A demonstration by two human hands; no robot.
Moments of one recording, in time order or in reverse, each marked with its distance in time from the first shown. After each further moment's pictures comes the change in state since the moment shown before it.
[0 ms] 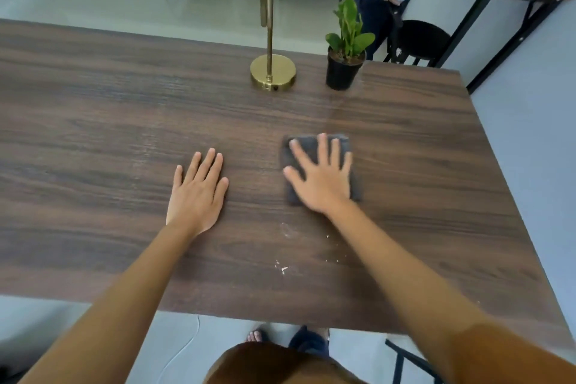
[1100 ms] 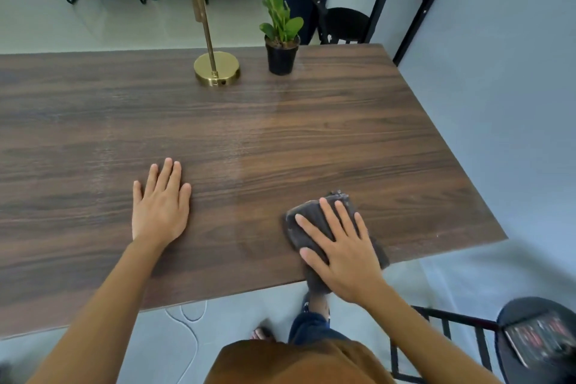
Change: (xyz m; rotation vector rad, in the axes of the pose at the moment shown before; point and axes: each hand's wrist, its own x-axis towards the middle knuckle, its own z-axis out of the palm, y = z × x) left_hand -0.019 -0.016 0.000 -0.035 0.008 0.056; right_hand -0.223 0.031 0.045 -0.028 0.140 0.008
